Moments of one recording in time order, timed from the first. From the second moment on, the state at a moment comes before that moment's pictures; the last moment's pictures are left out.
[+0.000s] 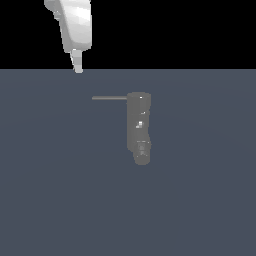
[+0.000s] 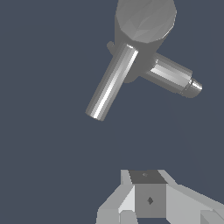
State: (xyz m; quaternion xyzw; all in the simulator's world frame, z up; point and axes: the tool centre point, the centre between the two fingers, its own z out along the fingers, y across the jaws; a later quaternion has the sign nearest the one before) arm -0.046 0.126 0.289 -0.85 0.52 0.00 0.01
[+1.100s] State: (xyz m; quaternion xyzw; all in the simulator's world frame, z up) arm 0.052 0.098 0.210 -0.72 0.69 0.00 0.00
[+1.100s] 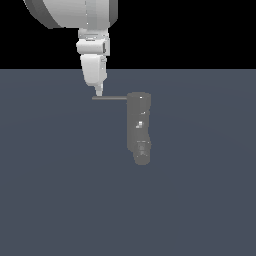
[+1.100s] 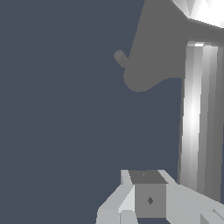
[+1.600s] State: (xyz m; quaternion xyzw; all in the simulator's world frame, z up) arm 0.064 0.091 0.201 -0.70 0.71 0.00 0.00
